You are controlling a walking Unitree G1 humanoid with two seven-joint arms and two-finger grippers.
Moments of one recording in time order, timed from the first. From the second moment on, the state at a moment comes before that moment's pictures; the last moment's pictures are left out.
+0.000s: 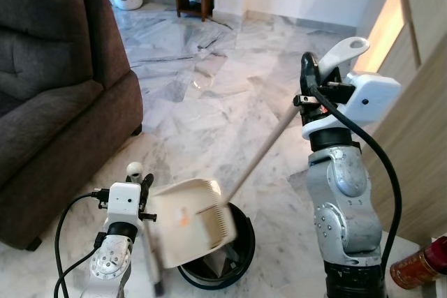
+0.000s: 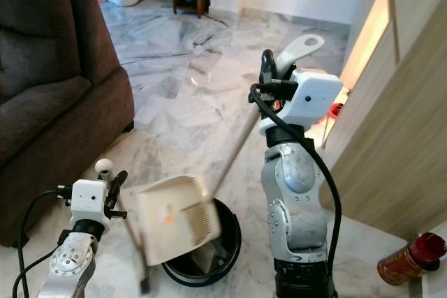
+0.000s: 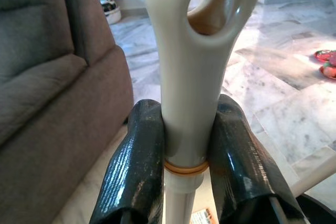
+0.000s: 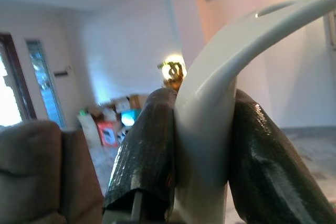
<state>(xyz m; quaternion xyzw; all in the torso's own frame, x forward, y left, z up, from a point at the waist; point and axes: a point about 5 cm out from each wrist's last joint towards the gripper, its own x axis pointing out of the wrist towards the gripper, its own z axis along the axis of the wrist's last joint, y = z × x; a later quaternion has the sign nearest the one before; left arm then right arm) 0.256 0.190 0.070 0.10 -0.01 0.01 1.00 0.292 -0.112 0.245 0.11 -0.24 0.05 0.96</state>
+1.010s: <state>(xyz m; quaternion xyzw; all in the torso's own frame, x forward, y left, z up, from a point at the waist) 0.255 0.185 0.068 0.10 -0.01 0.00 1.00 0.270 -0.067 0.264 0.00 -0.34 0.14 0.93</state>
